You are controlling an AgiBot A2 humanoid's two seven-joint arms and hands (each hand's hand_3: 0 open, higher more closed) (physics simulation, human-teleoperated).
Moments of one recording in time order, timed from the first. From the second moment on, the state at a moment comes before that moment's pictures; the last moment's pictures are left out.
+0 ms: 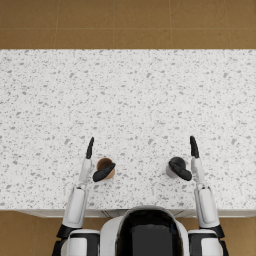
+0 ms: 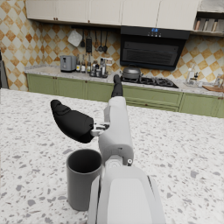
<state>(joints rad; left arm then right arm) -0.07 1.14 0.06 -1.95 1.28 0.00 0.00 -0.07 -1.16 0.03 1.96 1.25 0.00 0.00</state>
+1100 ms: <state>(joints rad) -0.22 1.20 0.15 -1.73 1.30 0.00 0.00 -0.22 -1.22 0.09 1.69 1.27 0.00 0.00</state>
